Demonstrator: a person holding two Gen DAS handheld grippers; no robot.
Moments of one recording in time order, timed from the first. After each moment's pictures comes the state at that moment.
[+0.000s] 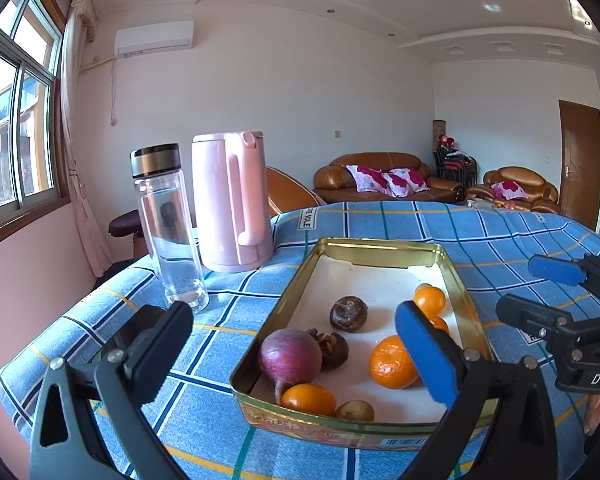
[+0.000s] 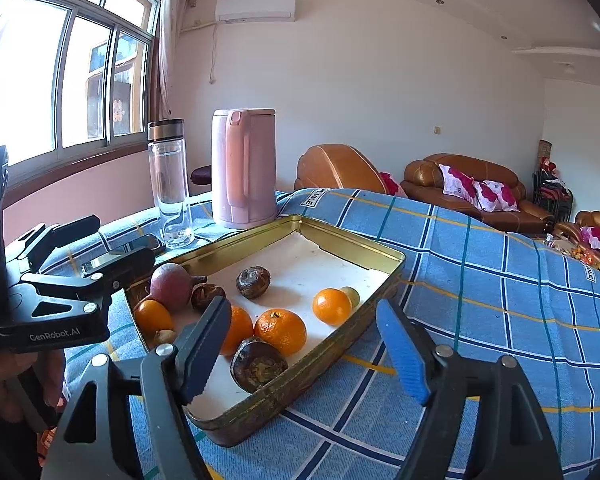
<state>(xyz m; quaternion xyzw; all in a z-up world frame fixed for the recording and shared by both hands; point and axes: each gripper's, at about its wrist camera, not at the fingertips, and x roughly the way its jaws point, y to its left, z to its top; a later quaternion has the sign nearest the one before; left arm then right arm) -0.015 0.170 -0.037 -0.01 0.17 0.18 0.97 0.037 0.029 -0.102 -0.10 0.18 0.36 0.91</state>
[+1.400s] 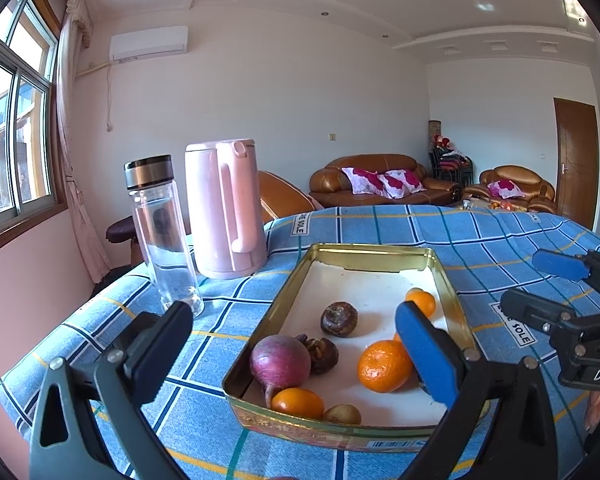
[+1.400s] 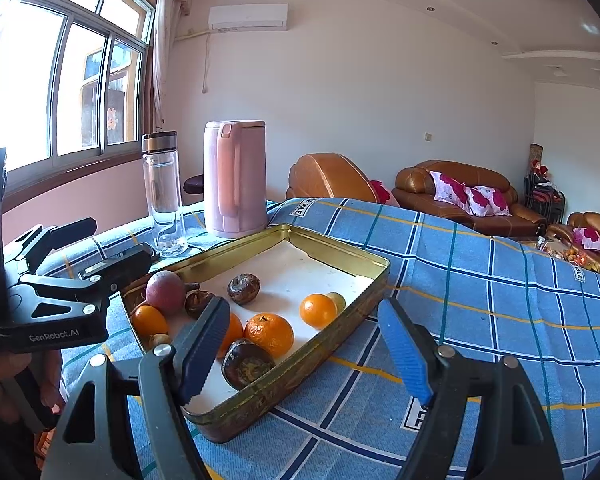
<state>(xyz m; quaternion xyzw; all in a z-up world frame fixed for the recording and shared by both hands) -0.017 0.160 -0.031 0.00 0.17 0.17 0.97 0.031 0.018 -0.097 -0.10 0.16 0.34 0.92</state>
